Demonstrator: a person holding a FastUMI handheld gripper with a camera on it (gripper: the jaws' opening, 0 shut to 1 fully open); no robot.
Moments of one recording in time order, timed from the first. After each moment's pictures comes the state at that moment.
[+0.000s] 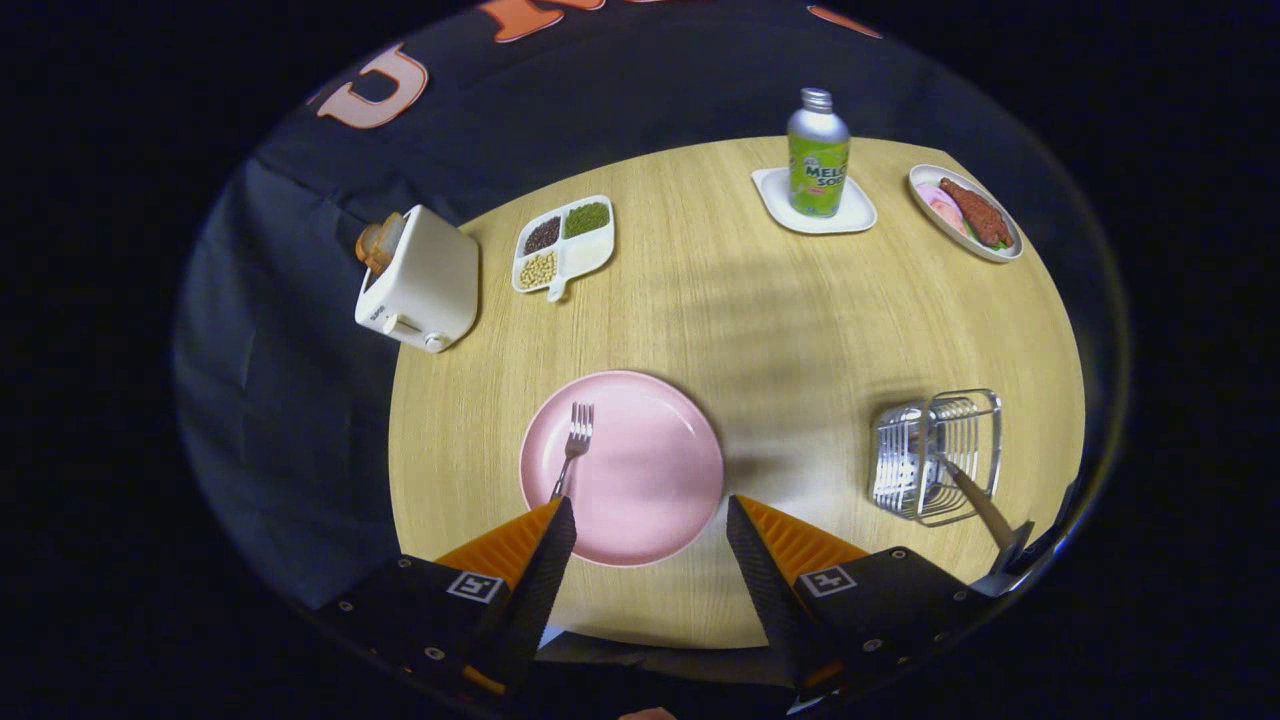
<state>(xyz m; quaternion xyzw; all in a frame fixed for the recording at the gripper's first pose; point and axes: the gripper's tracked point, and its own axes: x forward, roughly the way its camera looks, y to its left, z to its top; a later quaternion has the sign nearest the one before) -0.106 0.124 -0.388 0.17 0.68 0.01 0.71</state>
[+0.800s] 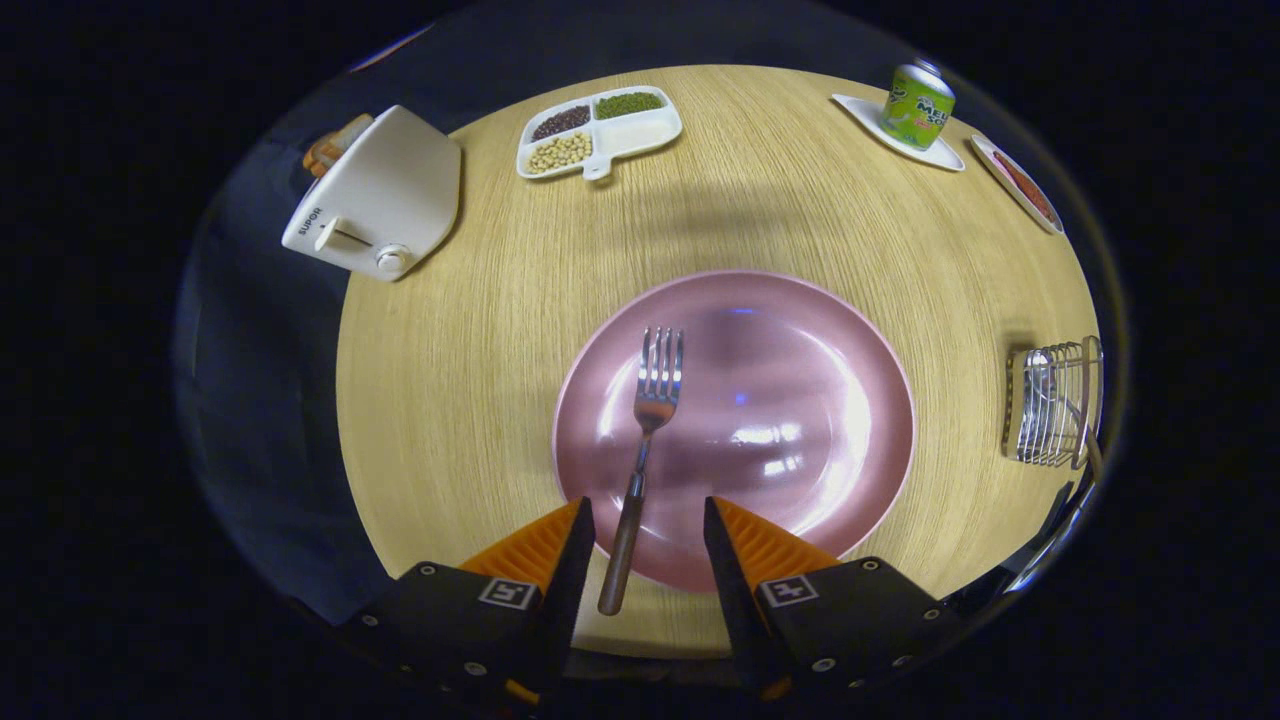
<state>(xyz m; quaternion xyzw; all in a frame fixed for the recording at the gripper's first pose) -0.129 0.232 -0.474 0.13 0.75 -0.03 0.65</state>
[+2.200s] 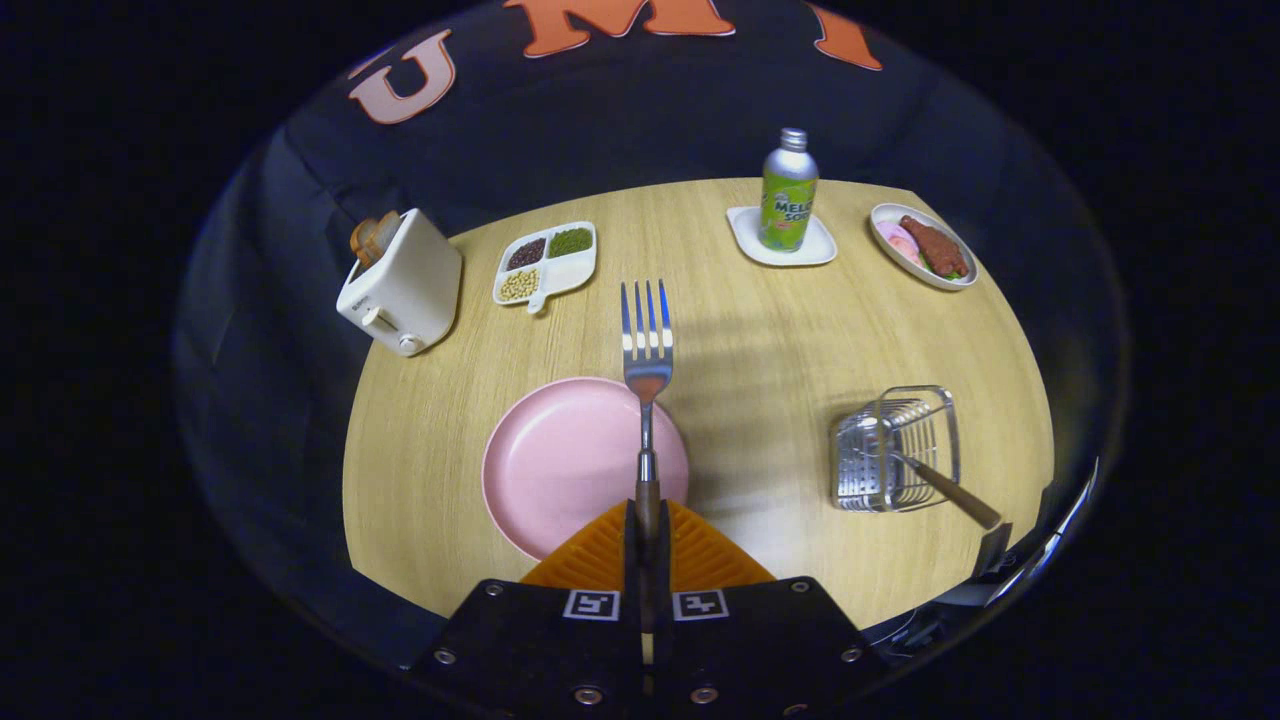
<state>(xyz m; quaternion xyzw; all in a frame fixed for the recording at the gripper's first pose) -0.120 0.070 -0.366 0.10 0.62 -0.05 0.78</state>
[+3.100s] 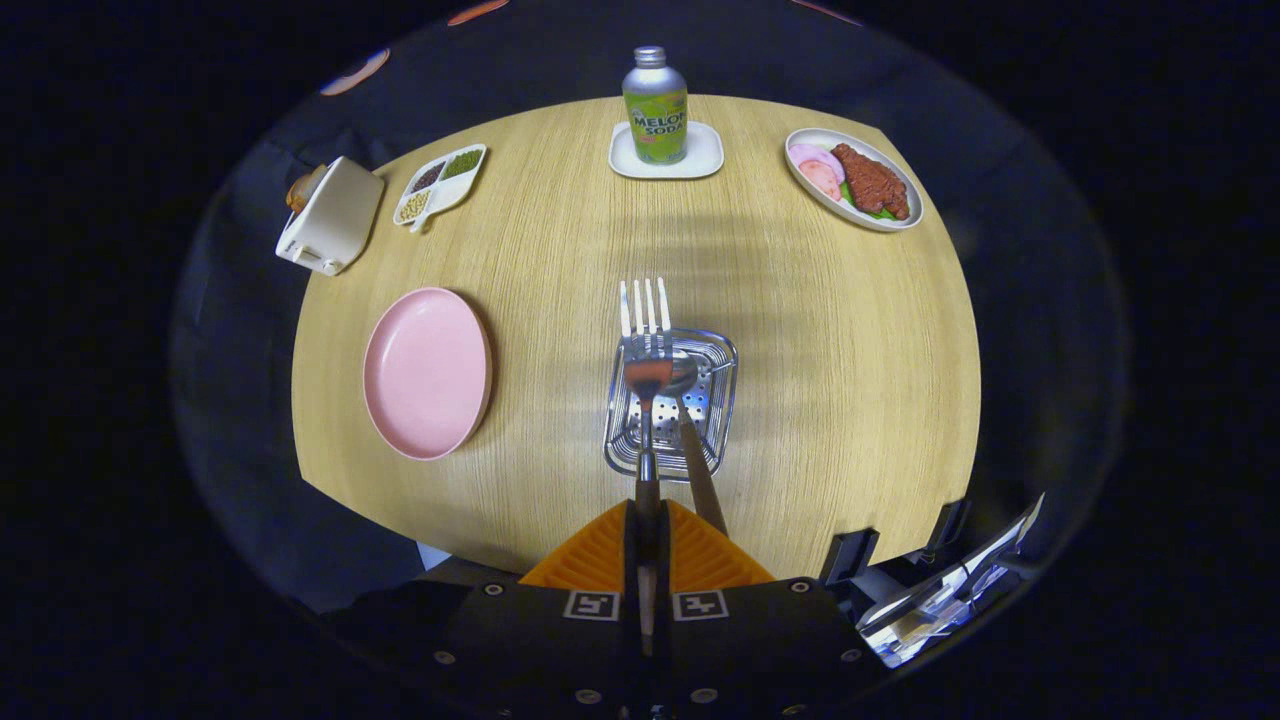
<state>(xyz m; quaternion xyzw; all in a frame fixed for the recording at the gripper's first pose) -0.186 -0.073 -0.368 0.05 0.77 -0.01 0.64</state>
